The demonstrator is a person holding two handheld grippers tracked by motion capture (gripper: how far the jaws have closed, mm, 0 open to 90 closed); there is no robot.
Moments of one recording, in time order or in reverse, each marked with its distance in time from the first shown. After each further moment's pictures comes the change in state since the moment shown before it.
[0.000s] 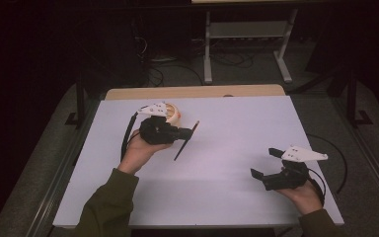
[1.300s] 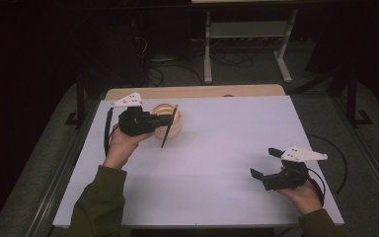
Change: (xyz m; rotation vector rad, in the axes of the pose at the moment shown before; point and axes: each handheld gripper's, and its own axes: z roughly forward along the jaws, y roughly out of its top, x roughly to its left) left arm 0.020 -0.002 -0.047 -0.134 0.116 -0.022; right arm 0.000 0.000 0.001 -0.005 -0.001 -0.009
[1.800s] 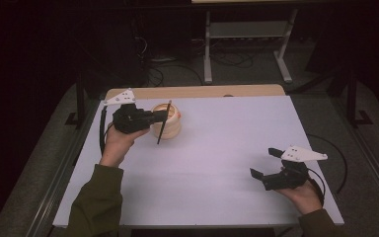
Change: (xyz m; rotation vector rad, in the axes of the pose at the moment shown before) left arm 0.009 0.000 -0.011 -0.034 0.043 -0.008; right arm 0.000 0.000 0.000 0.003 0.001 0.009
